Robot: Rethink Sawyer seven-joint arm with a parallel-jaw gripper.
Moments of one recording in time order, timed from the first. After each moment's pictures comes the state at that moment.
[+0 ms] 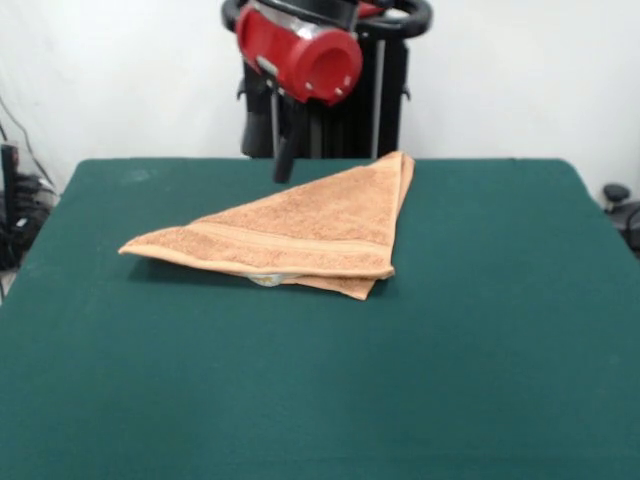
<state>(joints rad) 0.14 -0.55 -0.57 1.53 0.49 0.47 2.27</state>
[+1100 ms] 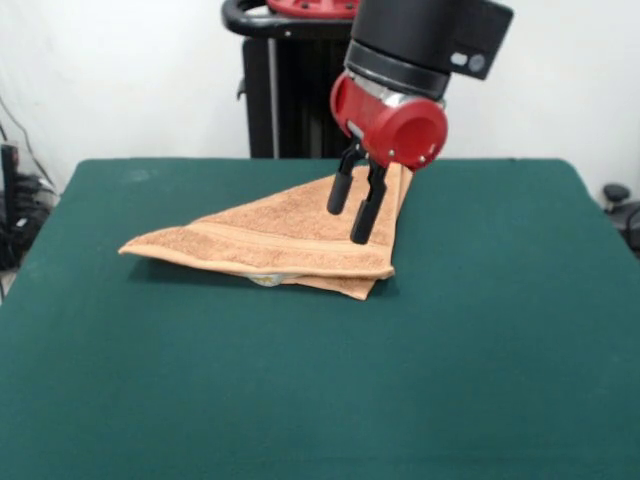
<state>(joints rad) 0.25 -0.41 -0.62 1.45 0.61 0.47 2.51</state>
